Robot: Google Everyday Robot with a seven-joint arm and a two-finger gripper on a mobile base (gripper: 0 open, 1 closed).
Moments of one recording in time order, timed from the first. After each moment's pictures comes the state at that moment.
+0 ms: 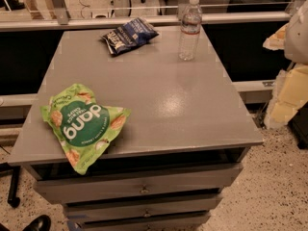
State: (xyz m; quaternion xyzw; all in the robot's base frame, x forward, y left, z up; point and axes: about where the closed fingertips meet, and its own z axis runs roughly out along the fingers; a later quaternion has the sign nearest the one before) arm 0.438 -0.217 0.976 -0.60 0.78 -0.03 0.16
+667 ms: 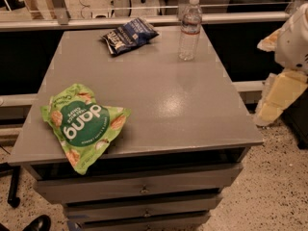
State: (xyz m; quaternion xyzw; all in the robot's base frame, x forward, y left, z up) arm 0.458 -0.214 0.960 -0.60 0.78 -0.04 0.19
